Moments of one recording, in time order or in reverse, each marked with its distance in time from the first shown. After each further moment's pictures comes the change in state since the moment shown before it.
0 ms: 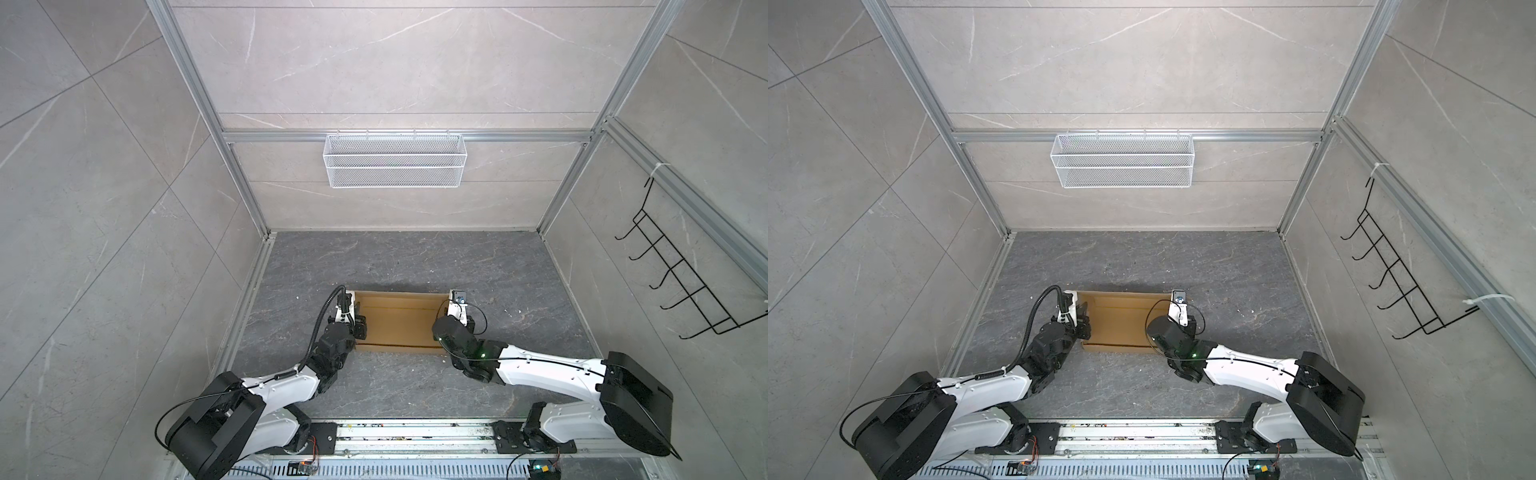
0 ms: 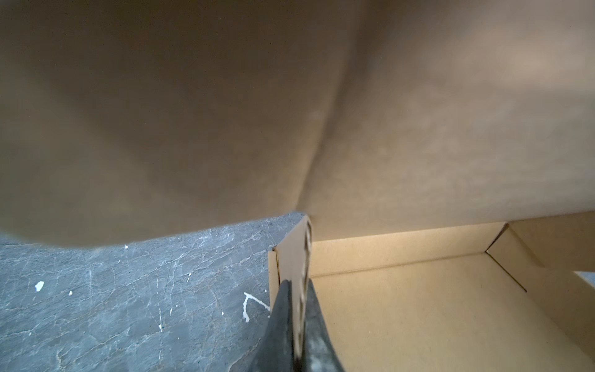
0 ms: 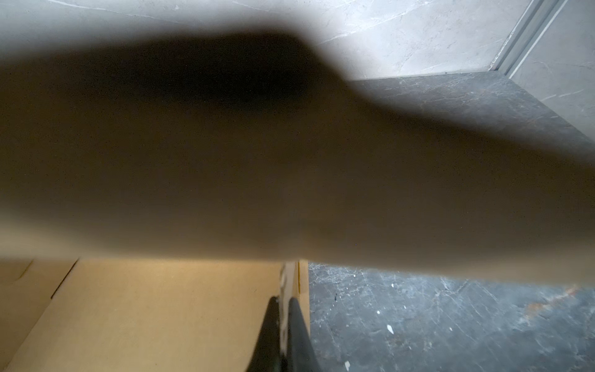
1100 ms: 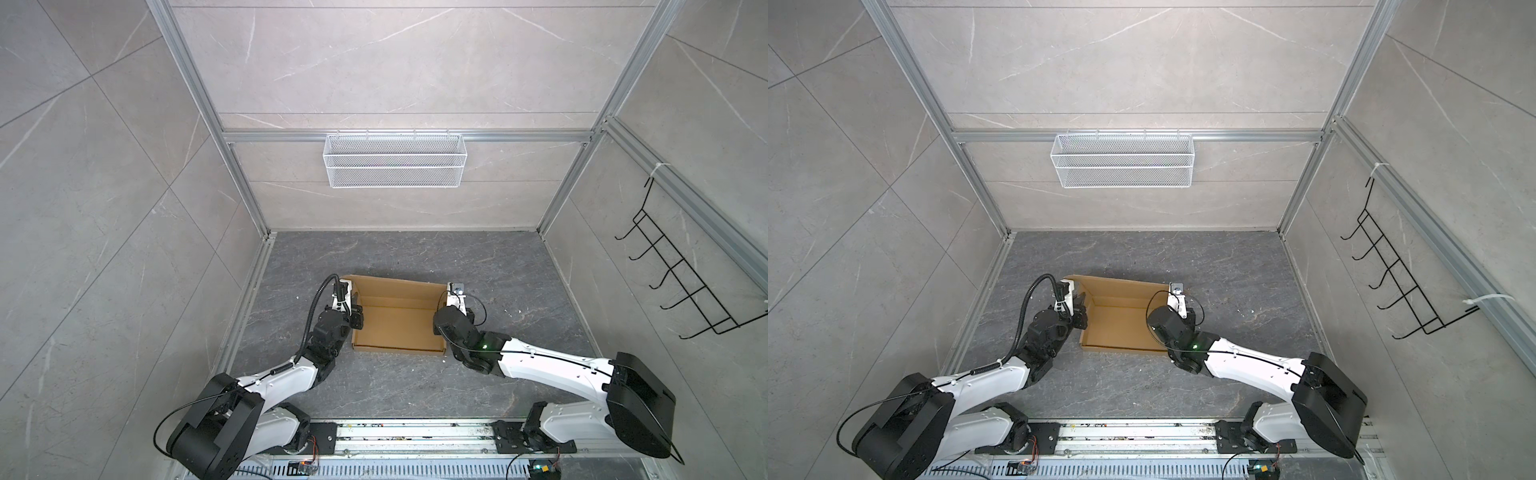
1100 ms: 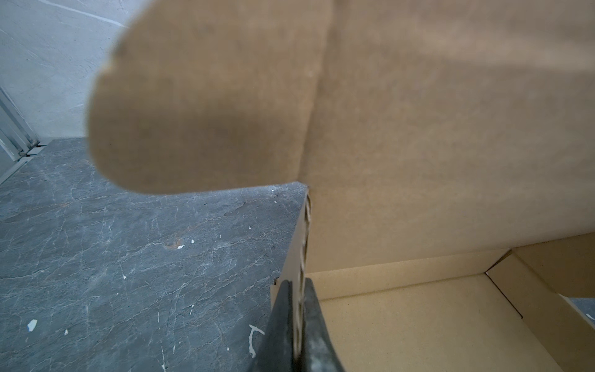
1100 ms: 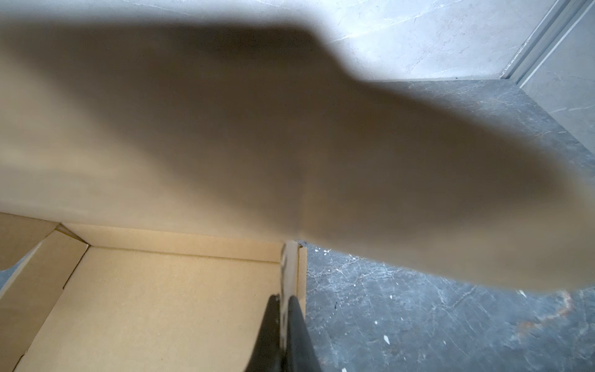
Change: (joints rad) left arm 0.110 -0.003 0.087 -0.068 0.127 0.017; right arm -0.033 -0.007 0.085 -0.089 -0.056 -0.055
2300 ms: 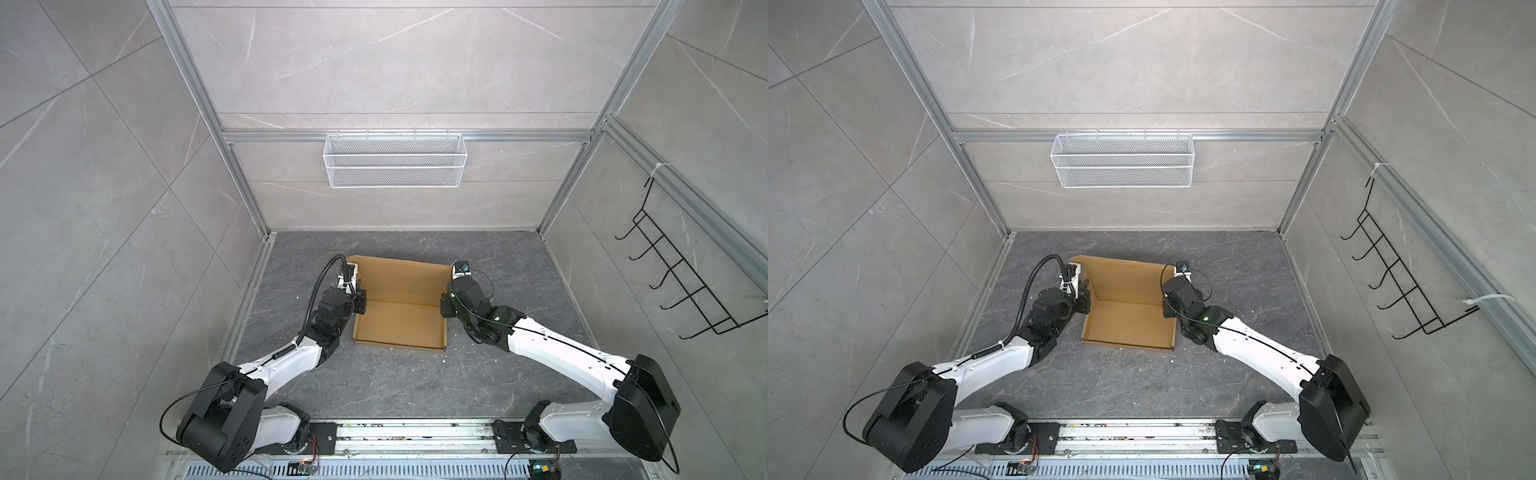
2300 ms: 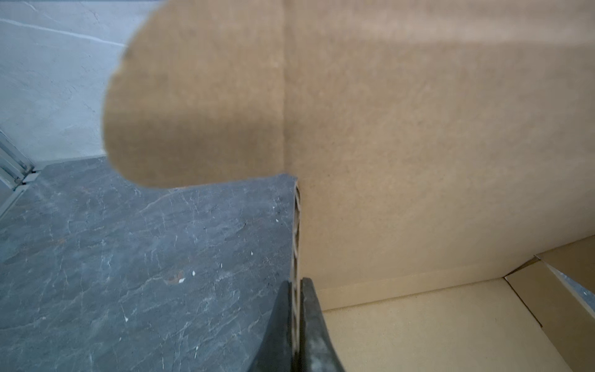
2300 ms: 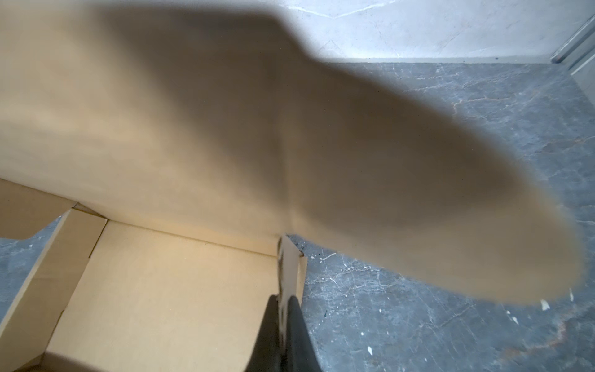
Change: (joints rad) left arm 0.047 0.079 0.196 -0.180 0.061 0.066; right arm -0.191 -0.004 0.174 -0.209 -0.282 -0.102
